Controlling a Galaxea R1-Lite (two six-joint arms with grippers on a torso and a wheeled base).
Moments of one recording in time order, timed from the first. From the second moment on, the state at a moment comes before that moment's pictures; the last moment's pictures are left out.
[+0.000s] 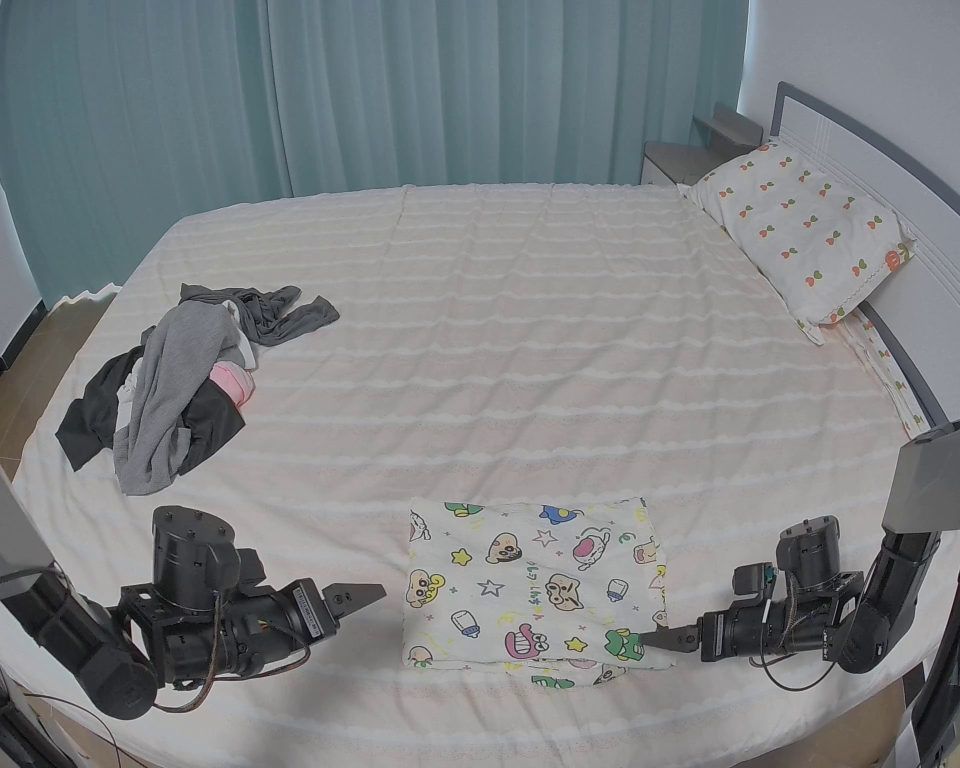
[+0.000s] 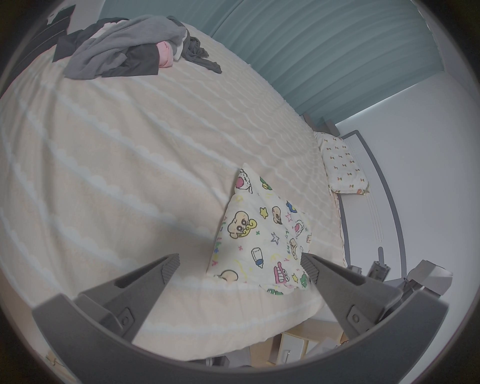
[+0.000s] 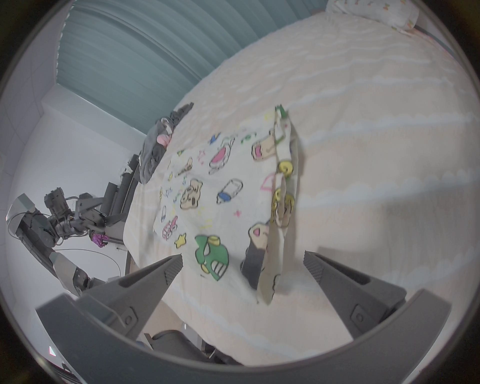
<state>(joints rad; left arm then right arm) -0.45 1.81 -0.27 -0.92 -0.13 -0.82 0.28 2.11 -0.22 -1.13 0.42 0.34</state>
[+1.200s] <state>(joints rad) -0.44 2.32 -0.65 -1.12 -0.37 -0.68 0.25 2.22 -0.27 -1.36 0.43 0.47</state>
